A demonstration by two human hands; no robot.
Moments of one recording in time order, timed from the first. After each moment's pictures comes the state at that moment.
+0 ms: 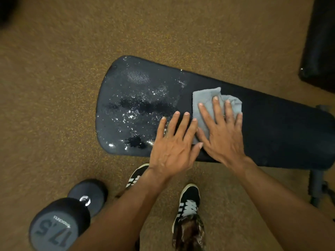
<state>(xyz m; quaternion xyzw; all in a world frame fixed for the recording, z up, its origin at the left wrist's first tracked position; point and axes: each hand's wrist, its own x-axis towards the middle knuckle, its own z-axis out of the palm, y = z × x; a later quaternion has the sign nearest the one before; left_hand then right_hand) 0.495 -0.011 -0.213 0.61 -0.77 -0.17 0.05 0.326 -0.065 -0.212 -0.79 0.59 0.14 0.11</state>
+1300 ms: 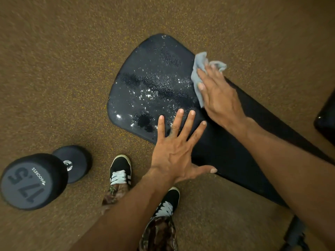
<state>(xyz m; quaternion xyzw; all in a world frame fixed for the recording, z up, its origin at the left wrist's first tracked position) 0.476 0.009 -0.216 0.69 -0.68 -0.25 -0.02 0.393 -0.167 -0.213 -0.90 0.39 -0.01 0.20</state>
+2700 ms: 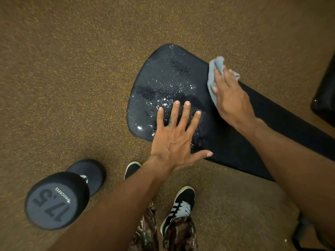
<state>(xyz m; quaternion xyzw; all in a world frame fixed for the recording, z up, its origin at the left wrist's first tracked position) 0.551 0.001 -0.213 0.65 -0.72 -0.22 -0.06 0.408 -0.155 -0.207 -0.85 0.50 0.04 0.15</state>
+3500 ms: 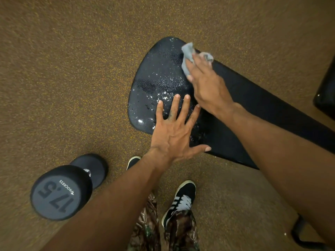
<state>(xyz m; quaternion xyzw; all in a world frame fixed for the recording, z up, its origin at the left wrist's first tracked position) 0.550 0.002 -0.217 0.66 -0.72 -0.20 -0.05 0.463 -0.149 -0.210 -0.89 0.41 0.01 0.19</state>
